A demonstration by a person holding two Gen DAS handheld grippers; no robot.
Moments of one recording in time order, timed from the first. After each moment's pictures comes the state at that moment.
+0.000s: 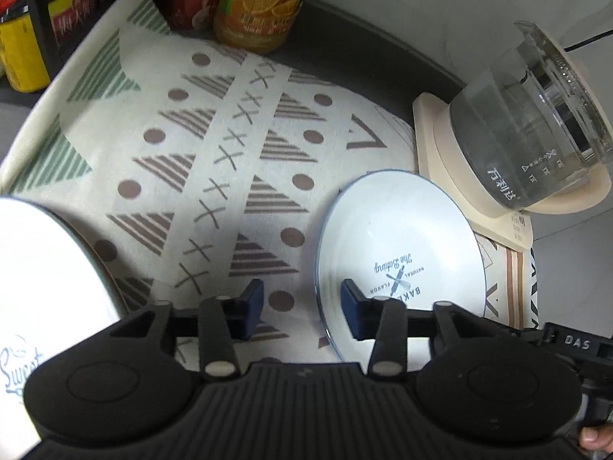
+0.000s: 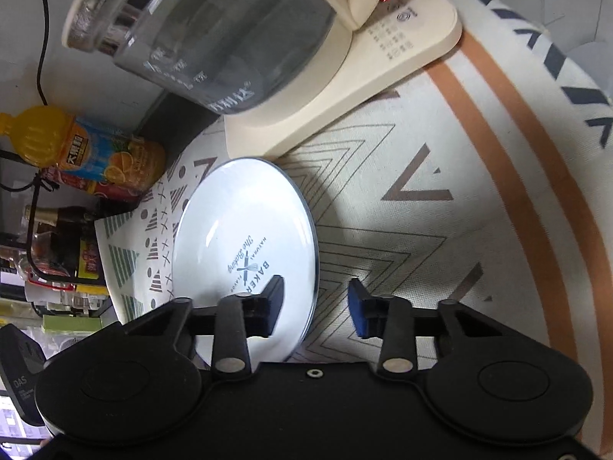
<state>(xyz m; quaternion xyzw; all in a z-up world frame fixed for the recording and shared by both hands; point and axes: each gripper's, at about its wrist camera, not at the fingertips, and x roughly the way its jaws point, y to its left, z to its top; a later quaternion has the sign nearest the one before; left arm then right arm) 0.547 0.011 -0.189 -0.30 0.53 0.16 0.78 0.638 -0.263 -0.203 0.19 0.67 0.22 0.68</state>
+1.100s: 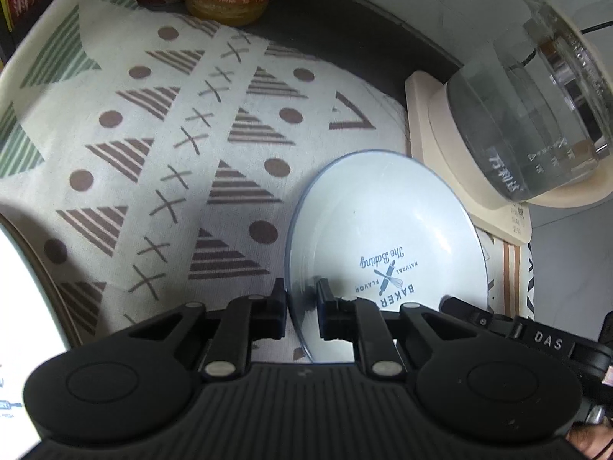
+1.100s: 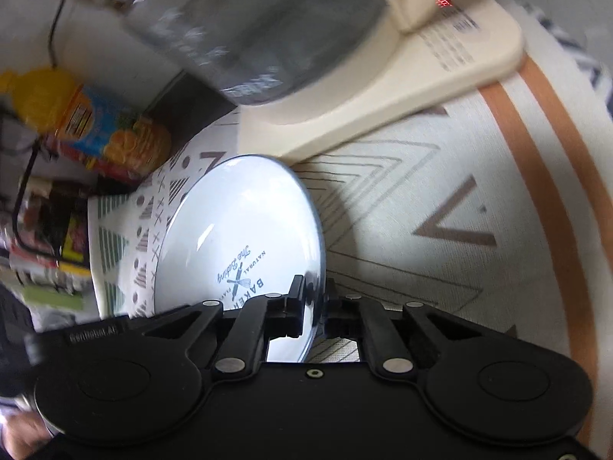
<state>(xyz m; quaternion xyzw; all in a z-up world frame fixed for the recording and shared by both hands) 0.568 0.002 -0.208 -0.31 0.54 0.13 0.77 0.646 -0.238 -0.222 0.14 0.64 0.27 0.71</state>
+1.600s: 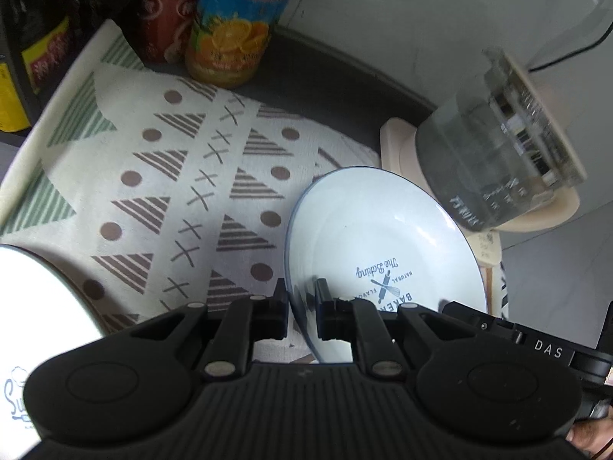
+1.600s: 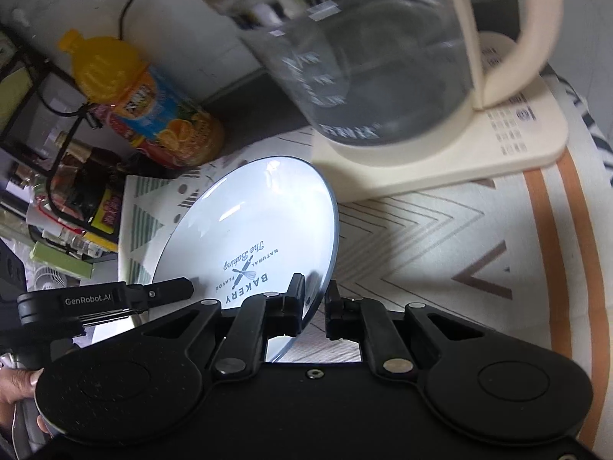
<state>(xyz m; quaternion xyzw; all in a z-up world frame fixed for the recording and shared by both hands) 0.551 0.015 -0.164 -0.30 0.50 0.13 0.80 0.651 -0.221 -0.176 0.08 0.60 0.33 0.72</state>
